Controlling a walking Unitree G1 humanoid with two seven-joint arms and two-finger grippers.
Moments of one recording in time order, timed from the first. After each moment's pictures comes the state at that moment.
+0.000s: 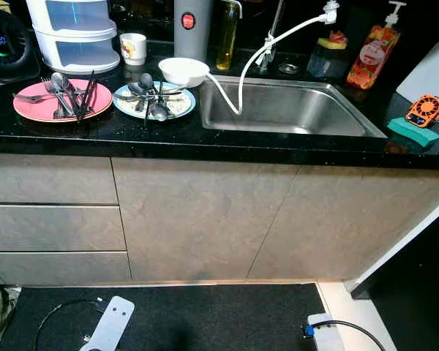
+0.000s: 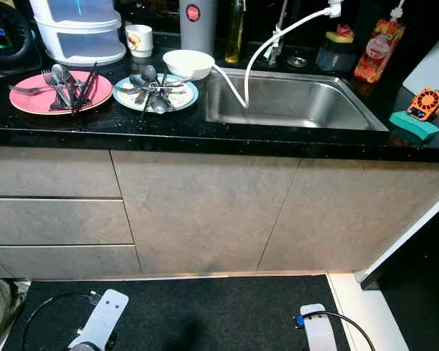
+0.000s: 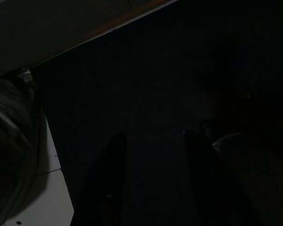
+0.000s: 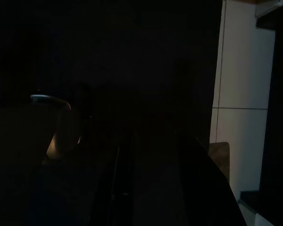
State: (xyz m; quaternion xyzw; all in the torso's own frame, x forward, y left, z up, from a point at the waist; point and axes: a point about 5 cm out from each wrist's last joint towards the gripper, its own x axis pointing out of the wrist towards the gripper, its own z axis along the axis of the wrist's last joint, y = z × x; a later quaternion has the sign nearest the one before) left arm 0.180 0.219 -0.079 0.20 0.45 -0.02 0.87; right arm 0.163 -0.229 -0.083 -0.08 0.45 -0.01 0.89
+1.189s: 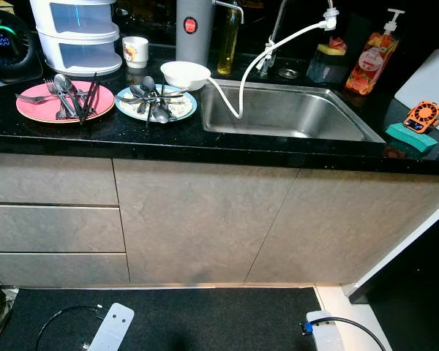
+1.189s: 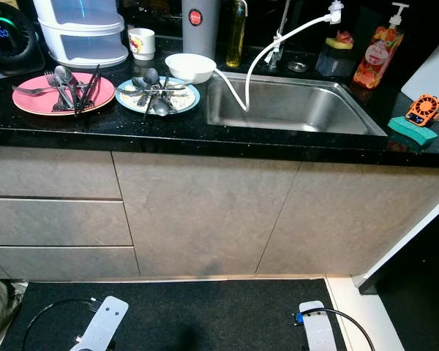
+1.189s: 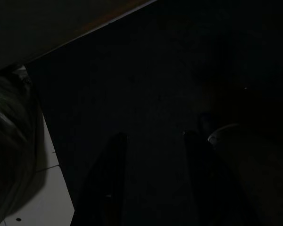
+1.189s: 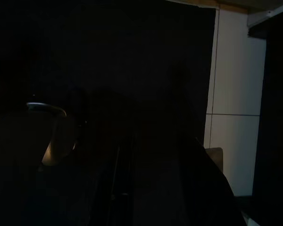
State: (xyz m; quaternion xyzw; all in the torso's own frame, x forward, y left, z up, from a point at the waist) left arm 0.172 0.217 -0.083 0.21 0.46 -0.03 0.86; right arm 0.168 -0.229 -0.081 -0.09 0.45 -0.01 0.89
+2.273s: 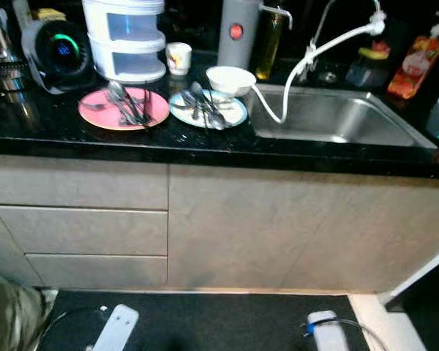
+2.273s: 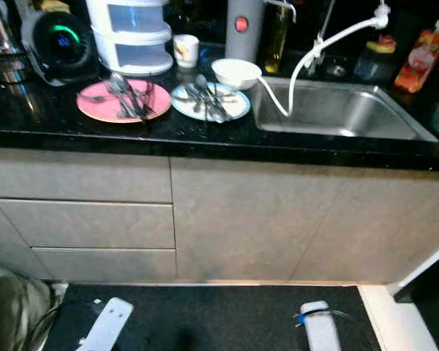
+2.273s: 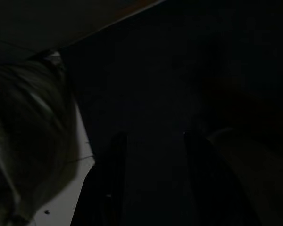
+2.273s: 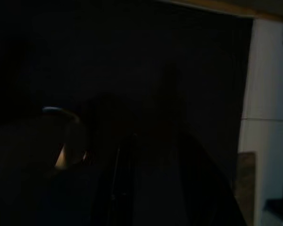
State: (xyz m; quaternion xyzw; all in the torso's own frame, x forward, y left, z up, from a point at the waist) left arm 0.174 0.215 -0.083 0.21 0.46 -0.03 0.86; right arm 0.165 -0.222 -0.084 -0.08 0.46 -0.01 0.89
